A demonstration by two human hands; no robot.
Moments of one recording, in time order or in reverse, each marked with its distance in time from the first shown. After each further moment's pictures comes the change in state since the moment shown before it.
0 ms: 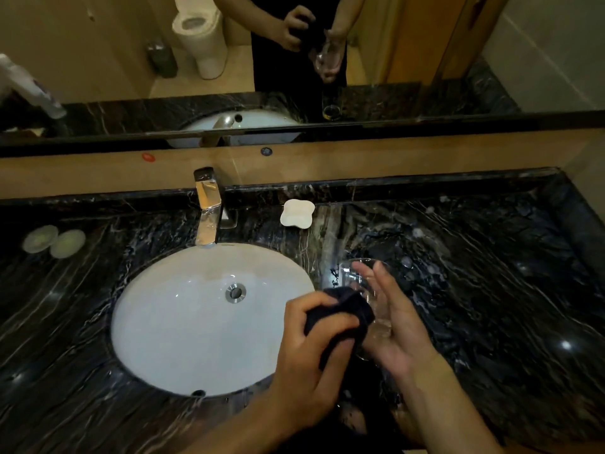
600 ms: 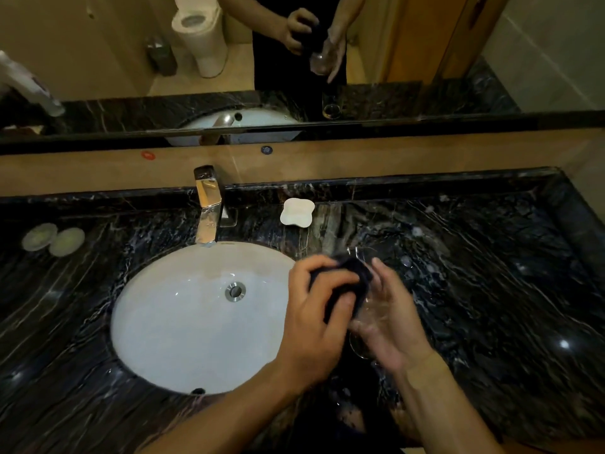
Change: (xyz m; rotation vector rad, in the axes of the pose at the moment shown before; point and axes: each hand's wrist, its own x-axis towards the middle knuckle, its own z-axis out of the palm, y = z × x) left_hand 0.035 -0.005 0.008 0.003 0.043 -0.126; right_hand -0.003 -0.003 0.006 0.024 0.082 0.032
